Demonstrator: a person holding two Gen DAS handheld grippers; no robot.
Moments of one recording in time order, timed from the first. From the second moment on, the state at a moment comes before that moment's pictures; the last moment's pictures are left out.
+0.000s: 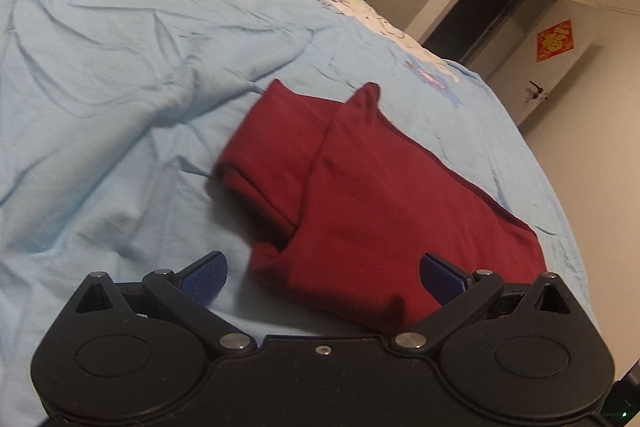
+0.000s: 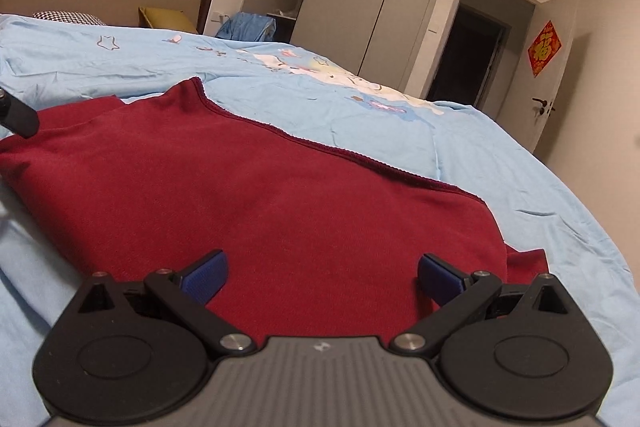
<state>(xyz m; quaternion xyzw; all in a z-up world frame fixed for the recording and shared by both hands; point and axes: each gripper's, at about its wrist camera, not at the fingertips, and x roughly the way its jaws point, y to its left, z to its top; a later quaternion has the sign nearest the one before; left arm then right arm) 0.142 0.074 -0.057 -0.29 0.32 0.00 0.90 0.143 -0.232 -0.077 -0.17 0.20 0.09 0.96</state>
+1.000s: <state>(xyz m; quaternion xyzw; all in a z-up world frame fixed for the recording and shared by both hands) 0.182 0.084 -0.055 -0.33 0.30 0.05 0.89 0.142 -0.240 -0.077 -0.15 0.22 0.10 0.96</state>
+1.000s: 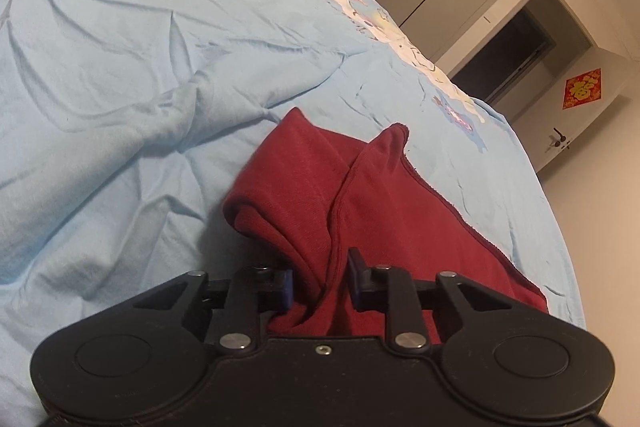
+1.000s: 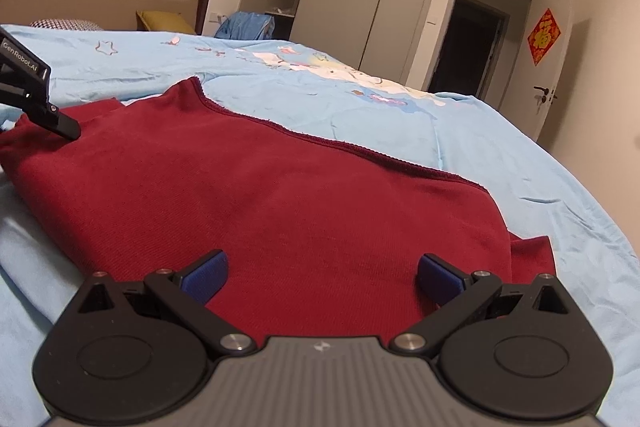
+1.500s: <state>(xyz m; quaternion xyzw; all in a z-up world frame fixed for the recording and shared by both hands) 0.205 -0.007 0.023 -0.11 0.24 -0.04 0.96 0.113 -0.291 -0.048 -0.17 0.22 0.10 0.95</state>
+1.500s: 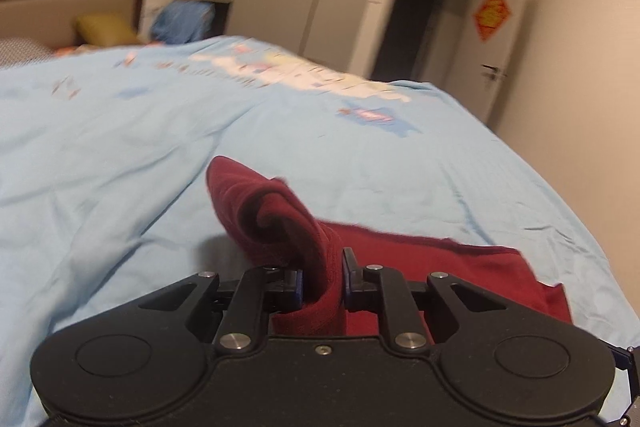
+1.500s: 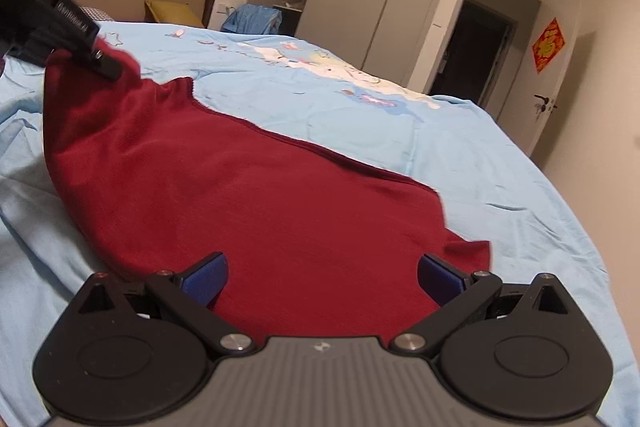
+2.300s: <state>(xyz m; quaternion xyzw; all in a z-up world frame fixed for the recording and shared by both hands) 0.207 -0.219 -0.006 0.03 0.29 -0.29 0.91 0.036 -0.445 -0.054 -0.08 0.27 -0.11 0.95</state>
